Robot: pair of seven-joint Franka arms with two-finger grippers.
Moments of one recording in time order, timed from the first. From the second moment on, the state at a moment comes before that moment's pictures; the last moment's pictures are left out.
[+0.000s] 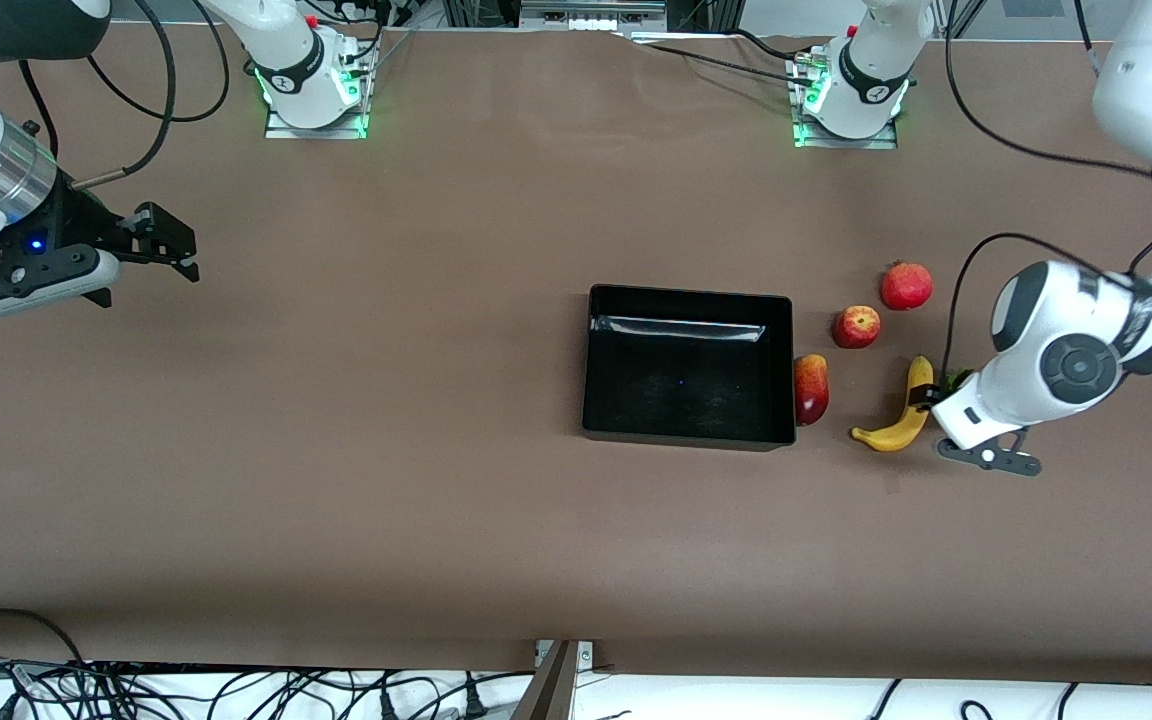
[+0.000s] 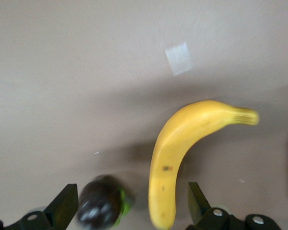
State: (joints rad) left arm 0.48 0.57 -0.57 -1.70 0.54 2.03 -0.07; right arm 0.19 0.08 -0.06 -1.57 0.03 1.71 -0.20
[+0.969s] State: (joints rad) left arm 0.11 0.14 -0.12 -1.47 0.11 1.54 0.00; right arm 0.19 0.08 -0.06 -1.57 0.03 1.71 -0.20
